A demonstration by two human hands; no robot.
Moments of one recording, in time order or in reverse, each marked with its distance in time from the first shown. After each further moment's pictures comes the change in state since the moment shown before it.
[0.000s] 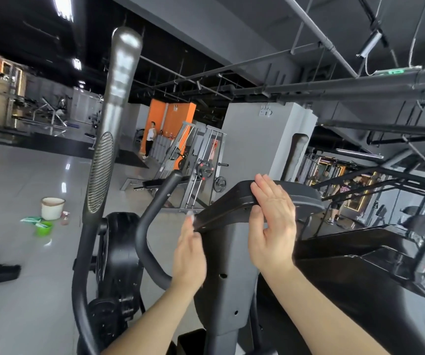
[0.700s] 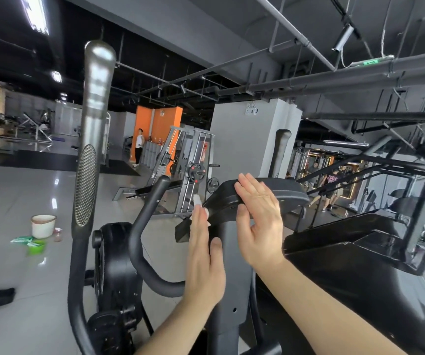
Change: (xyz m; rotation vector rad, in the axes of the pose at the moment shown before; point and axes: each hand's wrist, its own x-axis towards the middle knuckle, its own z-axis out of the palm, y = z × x) left_hand -0.041 0.057 0.014 -0.022 -0.075 0.361; right_hand 0.001 0.001 -0.005 0.054 -0.022 -0.007
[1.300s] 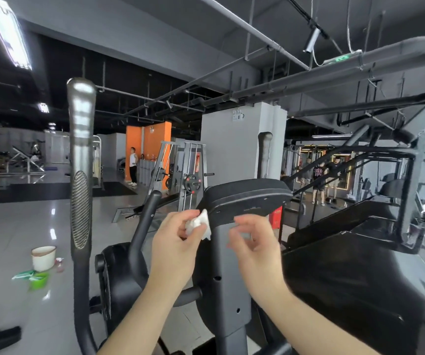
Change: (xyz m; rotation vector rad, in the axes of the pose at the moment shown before) left_hand 0.033 0.060 -0.058 0.090 0.017 -0.107; right_hand -0.037 -0.051 -0.038 0.484 0.036 0.651
